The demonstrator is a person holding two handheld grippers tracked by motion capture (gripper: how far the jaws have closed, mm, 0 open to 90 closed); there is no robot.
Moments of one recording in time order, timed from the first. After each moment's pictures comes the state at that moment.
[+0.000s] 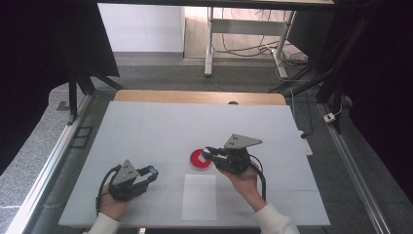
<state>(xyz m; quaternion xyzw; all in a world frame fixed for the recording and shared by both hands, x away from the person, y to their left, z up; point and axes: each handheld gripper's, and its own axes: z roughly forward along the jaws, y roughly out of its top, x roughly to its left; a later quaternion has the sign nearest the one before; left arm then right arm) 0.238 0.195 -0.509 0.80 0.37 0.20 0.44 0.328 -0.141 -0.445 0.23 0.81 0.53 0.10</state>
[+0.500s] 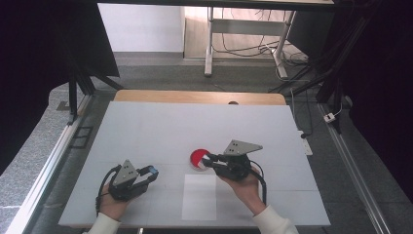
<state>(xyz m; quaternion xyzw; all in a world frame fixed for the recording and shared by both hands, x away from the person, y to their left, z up) 0.237 0.194 -0.507 0.79 0.37 0.21 0.44 0.312 -0.141 -0.446 0.22 0.82 0.52 0.09</state>
